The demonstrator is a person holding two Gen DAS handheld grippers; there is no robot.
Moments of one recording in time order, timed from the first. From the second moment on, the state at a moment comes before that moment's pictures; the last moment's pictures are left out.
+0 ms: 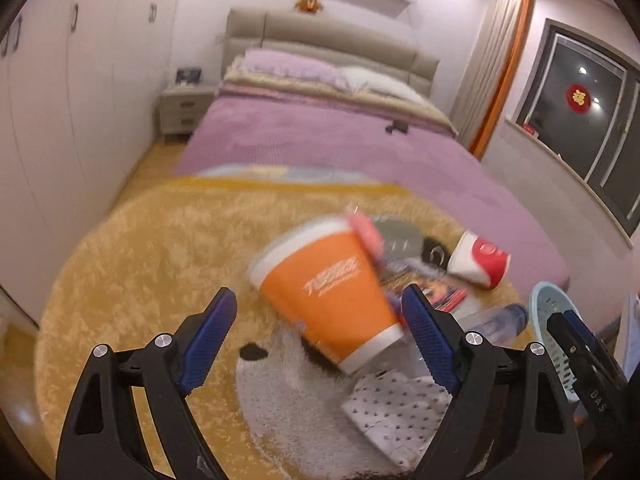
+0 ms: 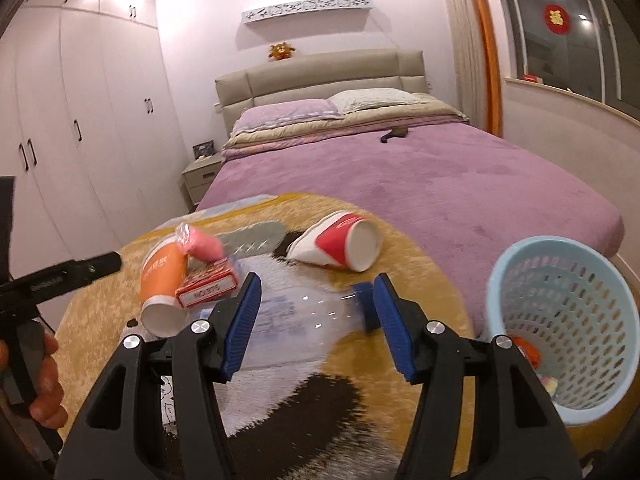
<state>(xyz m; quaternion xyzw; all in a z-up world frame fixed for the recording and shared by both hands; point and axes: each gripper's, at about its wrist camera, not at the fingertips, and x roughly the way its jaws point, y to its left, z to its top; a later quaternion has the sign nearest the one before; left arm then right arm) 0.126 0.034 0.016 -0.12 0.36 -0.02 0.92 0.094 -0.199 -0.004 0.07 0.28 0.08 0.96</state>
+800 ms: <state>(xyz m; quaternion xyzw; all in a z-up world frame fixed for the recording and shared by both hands) 0.187 0.030 -0.041 -0.19 0.44 -0.03 0.88 0.096 -0.168 -0.026 0.03 0.30 0.12 0.95</state>
